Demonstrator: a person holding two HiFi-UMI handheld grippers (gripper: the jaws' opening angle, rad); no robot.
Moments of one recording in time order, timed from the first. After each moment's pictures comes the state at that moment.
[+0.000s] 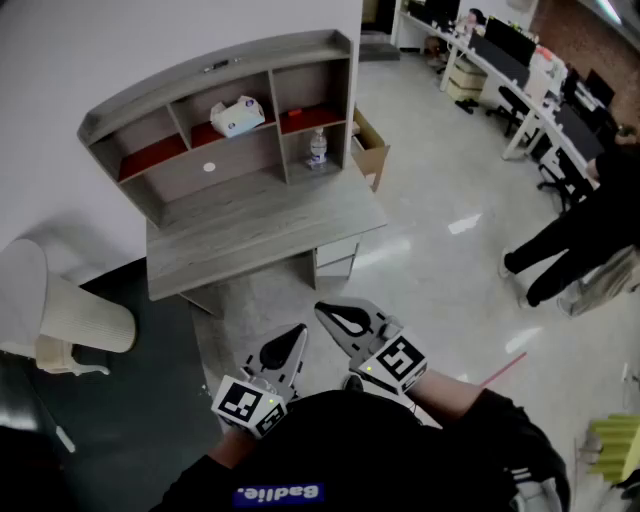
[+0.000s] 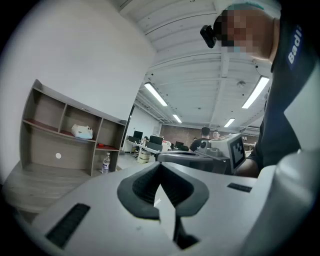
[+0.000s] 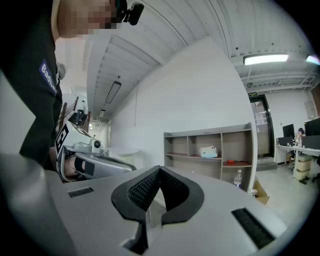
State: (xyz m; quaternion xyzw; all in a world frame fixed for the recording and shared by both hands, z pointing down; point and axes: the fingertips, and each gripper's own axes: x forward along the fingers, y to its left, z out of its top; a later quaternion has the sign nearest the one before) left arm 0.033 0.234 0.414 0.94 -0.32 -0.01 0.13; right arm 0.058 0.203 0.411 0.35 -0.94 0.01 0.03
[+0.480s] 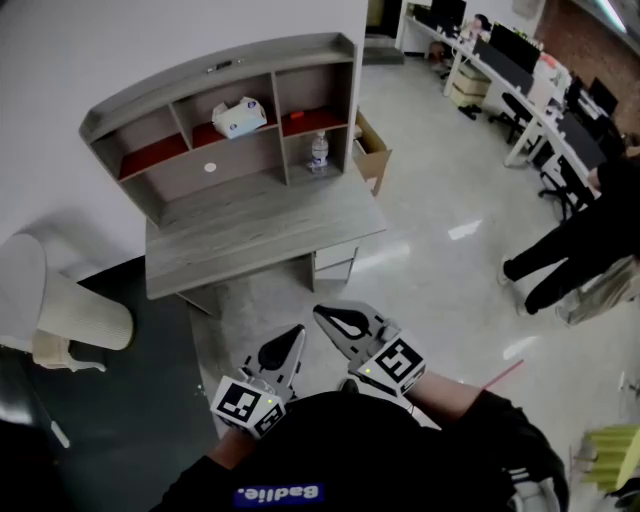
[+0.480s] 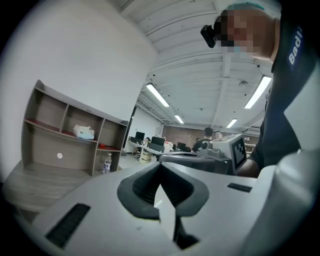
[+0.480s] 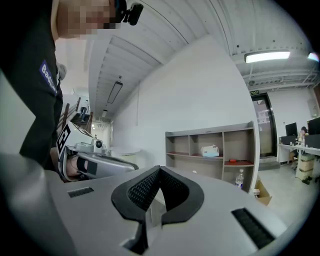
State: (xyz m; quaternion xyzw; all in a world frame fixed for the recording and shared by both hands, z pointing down) left arm 0.039 0.229 0.412 0.93 -0.33 -0.01 0.13; right arm 0.061 0.201 0.415 0.34 -0.94 0.02 0.03
